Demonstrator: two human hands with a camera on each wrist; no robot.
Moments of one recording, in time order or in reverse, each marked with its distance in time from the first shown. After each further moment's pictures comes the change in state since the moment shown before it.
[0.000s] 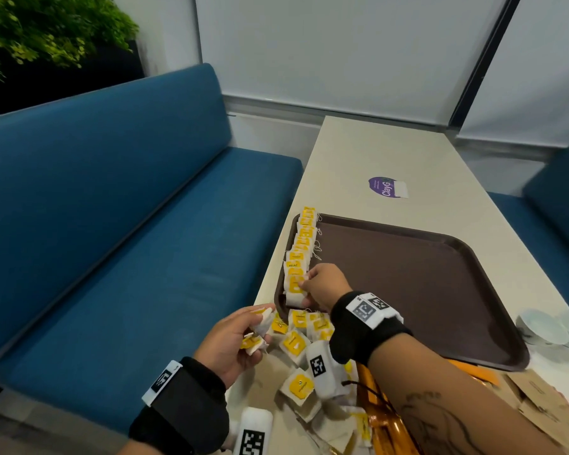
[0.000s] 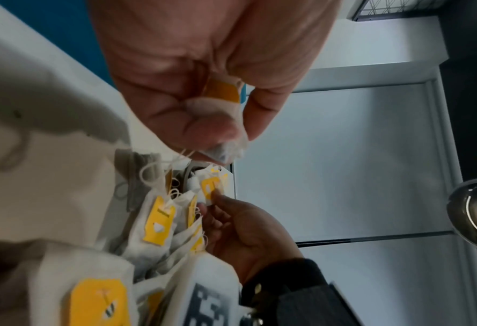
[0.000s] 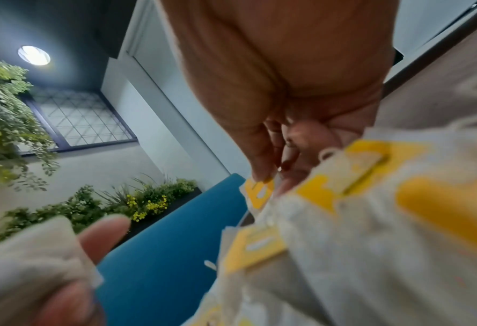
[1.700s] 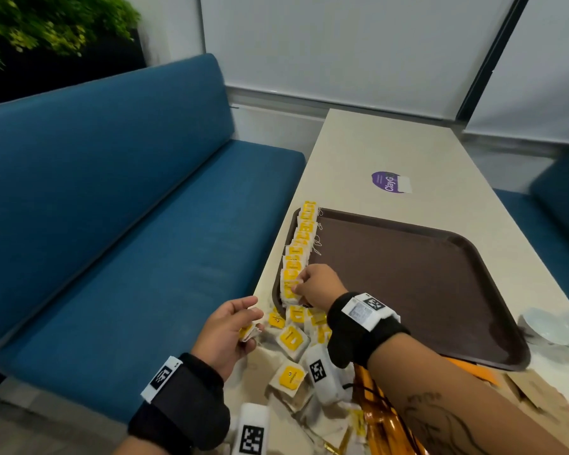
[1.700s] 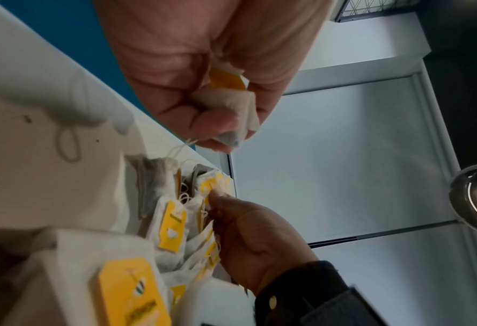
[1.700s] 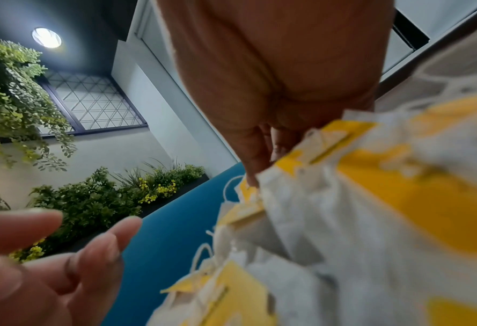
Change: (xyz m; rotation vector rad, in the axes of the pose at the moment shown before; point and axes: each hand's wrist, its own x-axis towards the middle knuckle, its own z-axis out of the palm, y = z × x) left_hand 0.002 -0.004 0.003 0.026 0.135 0.099; right_hand 0.002 0.010 0.006 -0.153 -0.033 -0.117
